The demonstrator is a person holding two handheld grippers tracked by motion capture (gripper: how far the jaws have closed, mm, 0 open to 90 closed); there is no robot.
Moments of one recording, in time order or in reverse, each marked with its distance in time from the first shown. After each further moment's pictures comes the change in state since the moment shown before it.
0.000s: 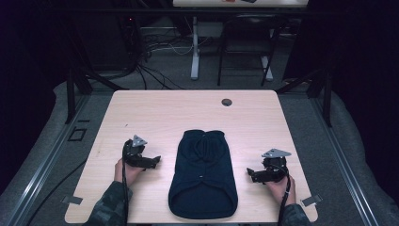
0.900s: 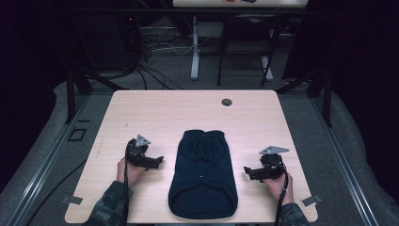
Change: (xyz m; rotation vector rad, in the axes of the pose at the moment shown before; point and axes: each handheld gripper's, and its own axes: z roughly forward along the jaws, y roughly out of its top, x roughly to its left) left arm -0.008 0.010 0.001 0.002 -0.047 0.027; right arm 0.006 0.015 0.000 0.016 0.065 0.021
